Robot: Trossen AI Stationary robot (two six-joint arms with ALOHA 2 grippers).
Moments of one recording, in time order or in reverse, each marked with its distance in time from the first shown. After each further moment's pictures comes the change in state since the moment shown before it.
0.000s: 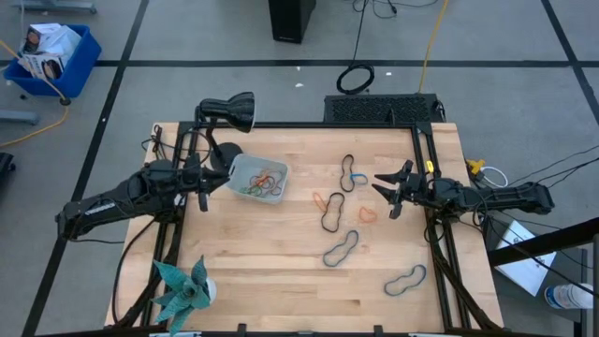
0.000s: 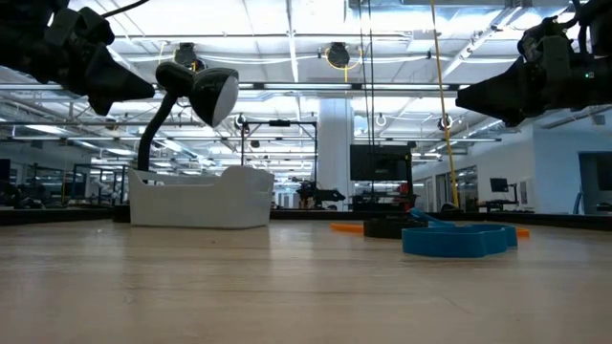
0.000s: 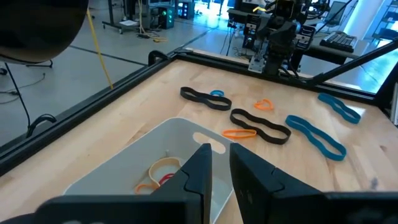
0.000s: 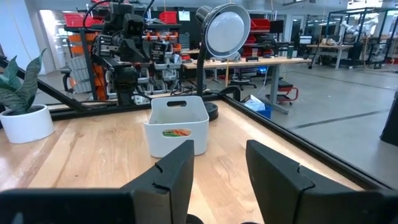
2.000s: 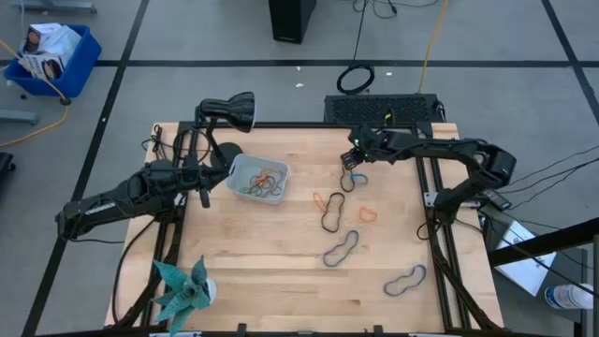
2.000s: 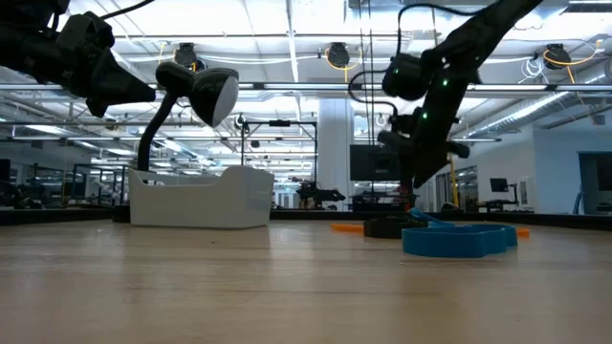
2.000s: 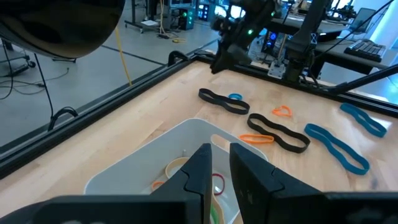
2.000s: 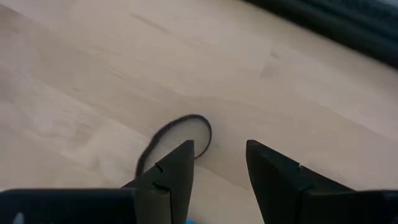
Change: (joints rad) left arm 0.000 0.002 0.000 0.000 -0.085 -0.039; right arm -0.558 1.315 0.861 -0.643 -0.104 0.477
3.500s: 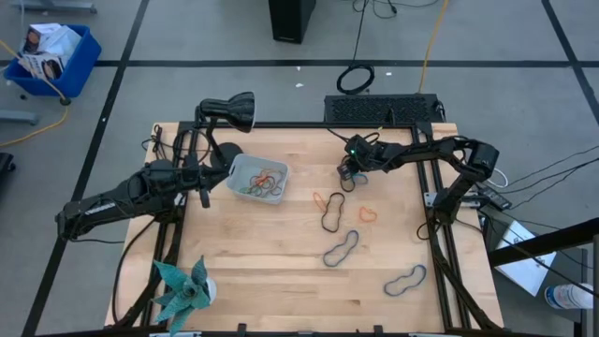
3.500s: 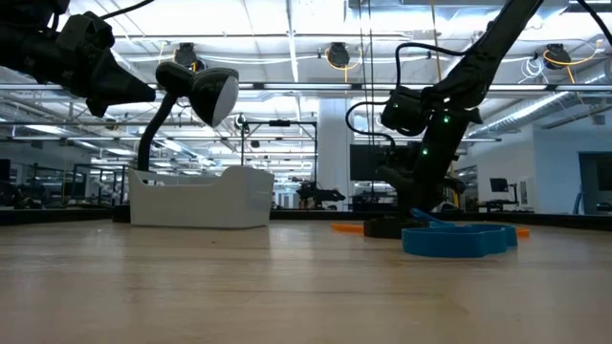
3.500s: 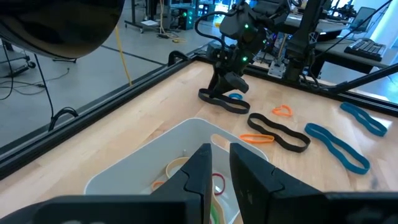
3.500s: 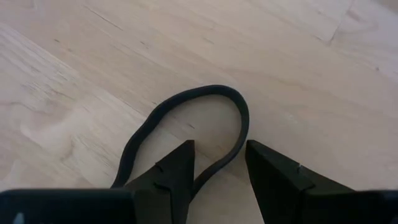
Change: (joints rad) left arm 0.000 0.000 0.000 -0.001 0.000 0.003; right arm 0.005 0.155 -0.143 0.302 -0.071 -0.074
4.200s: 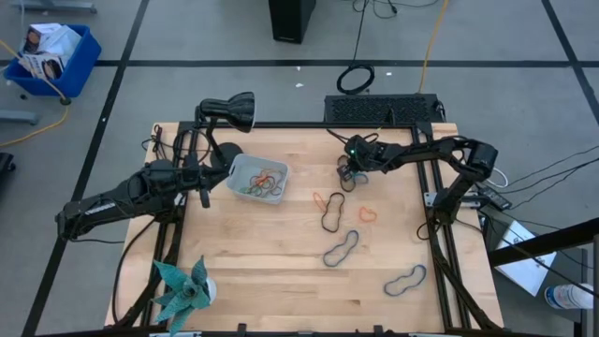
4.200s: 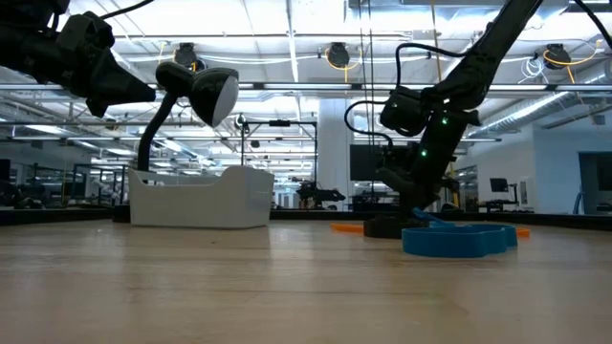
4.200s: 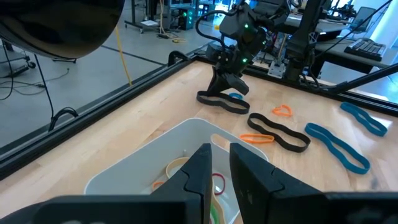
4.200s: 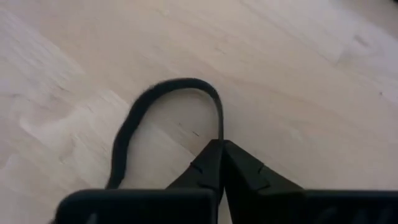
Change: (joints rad) left arm 0.000 0.000 0.000 0.000 0.000 0.001; right arm -0.001 -0.003 -0.003 0.022 0.039 -0.112
